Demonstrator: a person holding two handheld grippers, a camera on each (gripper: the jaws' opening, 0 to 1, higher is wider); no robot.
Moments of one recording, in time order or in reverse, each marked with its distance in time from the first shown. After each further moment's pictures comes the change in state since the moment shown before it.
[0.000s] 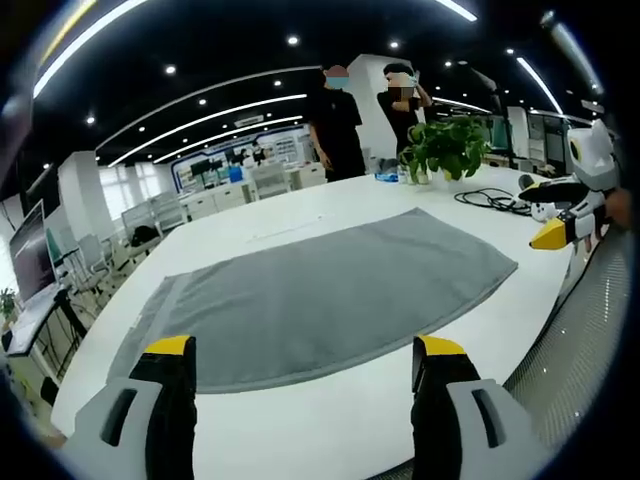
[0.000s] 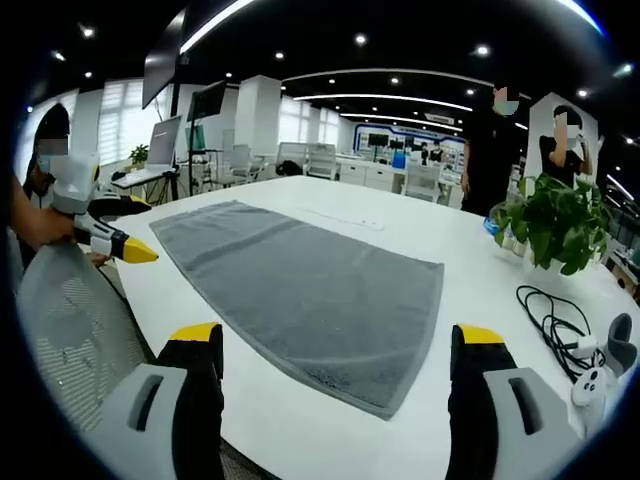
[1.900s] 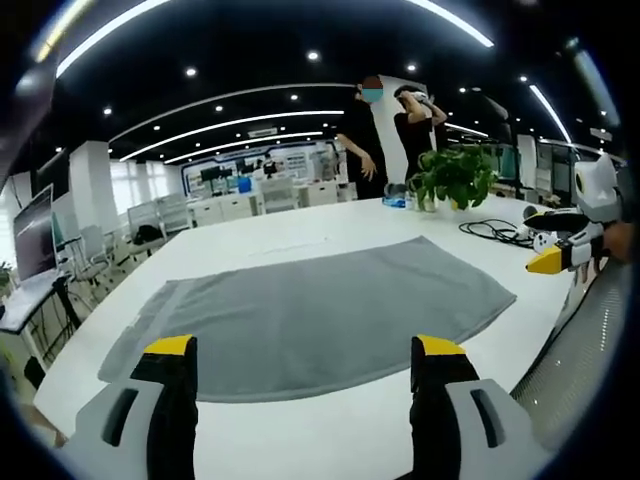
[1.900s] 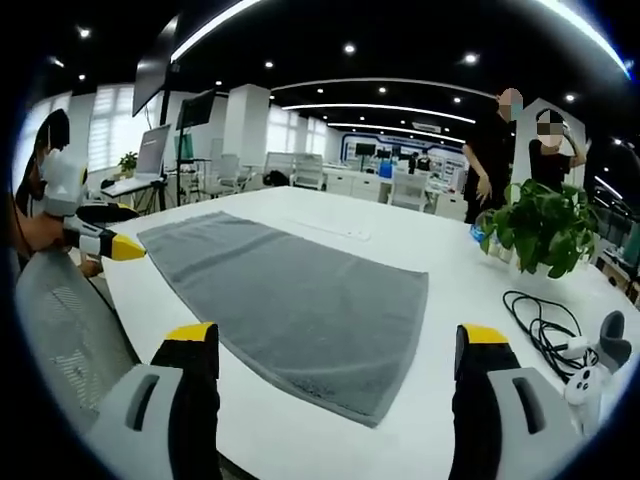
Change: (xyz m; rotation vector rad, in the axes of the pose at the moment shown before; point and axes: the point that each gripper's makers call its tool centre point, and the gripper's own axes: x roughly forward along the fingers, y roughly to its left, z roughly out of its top) left arm -0.004 0.006 0.016 -0.096 -0.106 0.012; right arm -0.005 -0.015 0.010 0.027 -0.057 -0.075
